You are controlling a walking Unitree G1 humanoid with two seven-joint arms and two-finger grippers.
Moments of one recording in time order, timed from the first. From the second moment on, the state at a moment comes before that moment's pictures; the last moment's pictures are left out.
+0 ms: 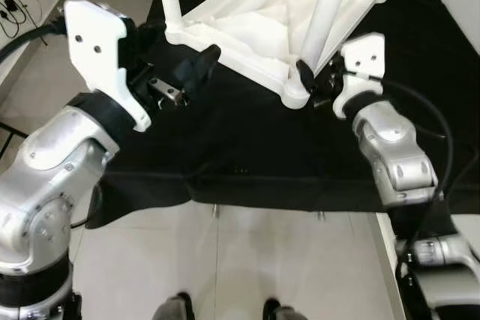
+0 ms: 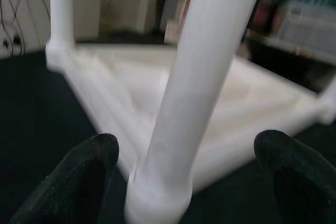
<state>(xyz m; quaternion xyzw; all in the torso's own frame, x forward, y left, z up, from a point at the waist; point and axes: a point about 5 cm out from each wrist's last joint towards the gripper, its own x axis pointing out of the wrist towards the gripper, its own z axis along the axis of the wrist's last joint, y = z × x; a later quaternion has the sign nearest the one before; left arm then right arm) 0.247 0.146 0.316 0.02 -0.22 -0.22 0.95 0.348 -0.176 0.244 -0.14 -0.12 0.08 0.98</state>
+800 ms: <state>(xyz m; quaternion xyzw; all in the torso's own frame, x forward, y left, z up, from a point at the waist) 0.189 0.171 0.149 0.00 0.06 -0.03 1.00 0.288 -0.109 0.147 -0.11 0.02 0.26 0.96</state>
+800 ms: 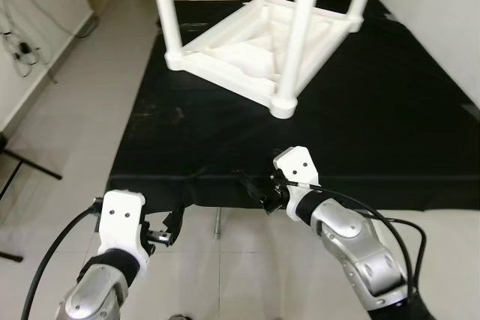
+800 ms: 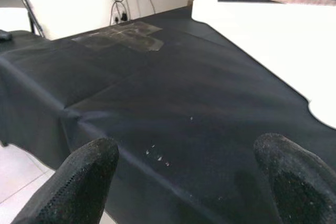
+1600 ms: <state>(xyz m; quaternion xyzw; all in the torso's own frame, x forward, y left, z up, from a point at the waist) 0.188 0.167 0.153 0.01 0.01 -0.01 1.00 0.302 -0.099 0.154 -0.10 0.00 0.28 0.95</state>
